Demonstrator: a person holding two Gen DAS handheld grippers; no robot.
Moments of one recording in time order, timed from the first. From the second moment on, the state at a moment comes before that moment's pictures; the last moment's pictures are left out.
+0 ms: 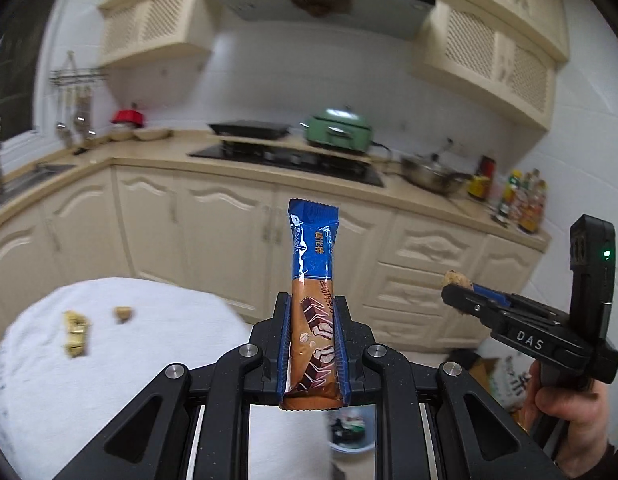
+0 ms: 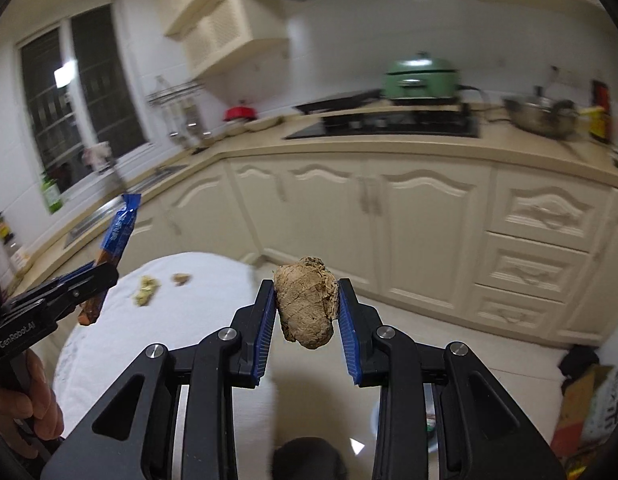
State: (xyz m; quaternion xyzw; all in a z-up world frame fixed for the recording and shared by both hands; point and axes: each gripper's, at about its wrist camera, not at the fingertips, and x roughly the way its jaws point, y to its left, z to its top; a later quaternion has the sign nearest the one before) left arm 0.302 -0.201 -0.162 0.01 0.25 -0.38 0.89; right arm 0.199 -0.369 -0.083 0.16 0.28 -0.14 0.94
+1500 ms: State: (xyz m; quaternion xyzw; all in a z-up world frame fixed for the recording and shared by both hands) left arm 0.375 -0.453 -0.225 0.13 0.43 -0.34 0.82; right arm 0.178 -0.550 -0.278 0.34 0.41 -0.28 0.80
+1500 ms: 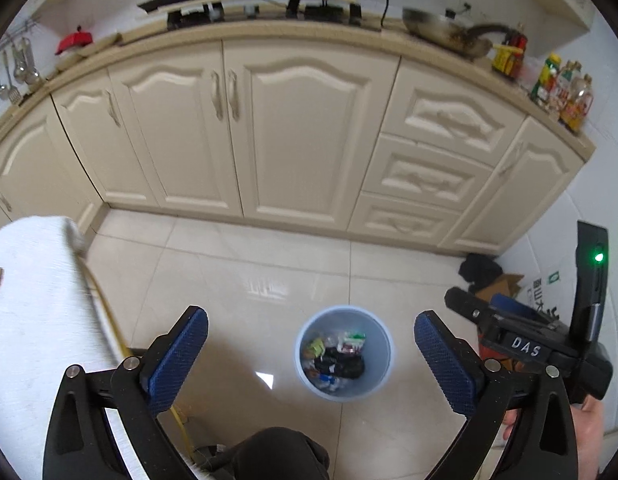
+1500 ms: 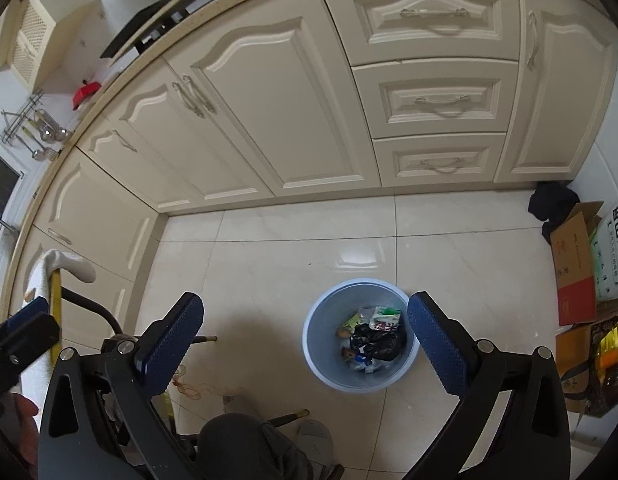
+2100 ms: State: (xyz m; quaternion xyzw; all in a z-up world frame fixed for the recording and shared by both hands) left arm 0.274 -0.217 -0.118 0.06 0.31 -0.33 0.89; right arm 0.215 -0.430 -0.141 0.25 0.34 -0.22 0.88
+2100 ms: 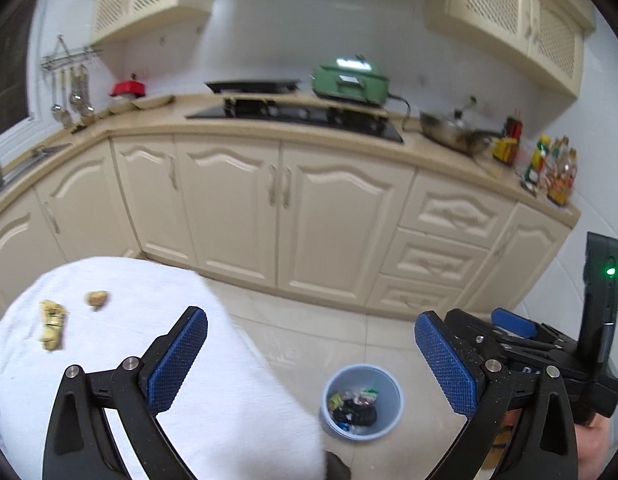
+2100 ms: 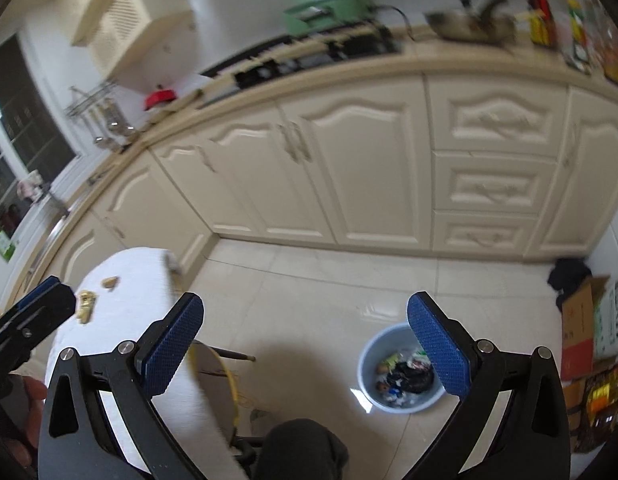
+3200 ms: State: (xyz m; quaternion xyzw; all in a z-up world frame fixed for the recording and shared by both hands) left arm 0.235 0.035 -0.125 -0.01 0.27 -0.11 0.96; right arm 0.391 -0.184 -0.079 0.06 0.32 -0.04 0.95
